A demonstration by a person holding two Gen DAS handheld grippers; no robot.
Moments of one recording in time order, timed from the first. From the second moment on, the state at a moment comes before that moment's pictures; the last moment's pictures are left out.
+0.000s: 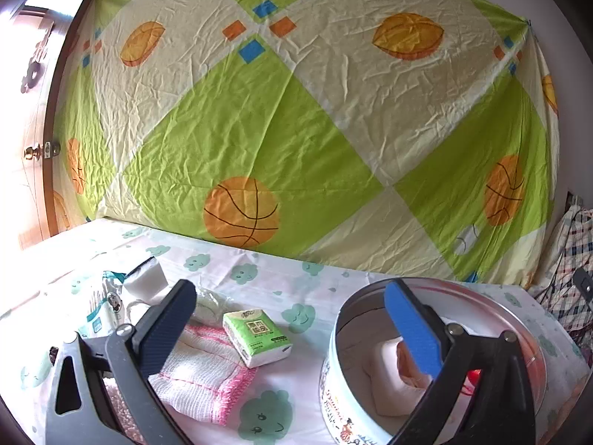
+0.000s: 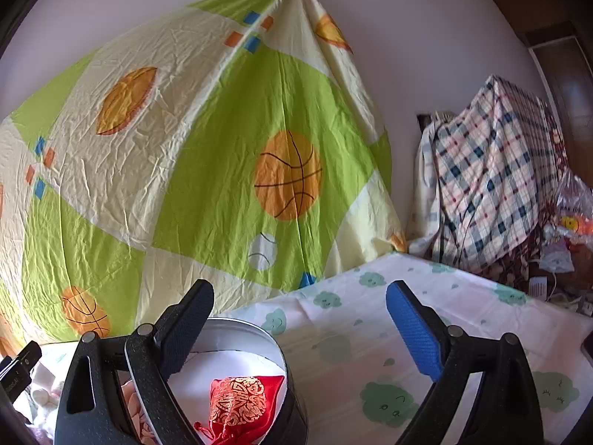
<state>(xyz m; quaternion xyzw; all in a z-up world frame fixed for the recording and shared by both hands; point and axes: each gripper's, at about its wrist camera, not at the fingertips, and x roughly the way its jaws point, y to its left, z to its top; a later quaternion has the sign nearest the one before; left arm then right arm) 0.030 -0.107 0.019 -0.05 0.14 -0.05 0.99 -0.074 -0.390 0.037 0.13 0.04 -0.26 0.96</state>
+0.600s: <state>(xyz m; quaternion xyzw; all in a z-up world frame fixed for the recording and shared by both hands) 0.008 -0.103 0.003 0.00 0.16 -0.07 0.99 -0.084 -0.372 0.031 0.15 0.04 -0.26 0.95</state>
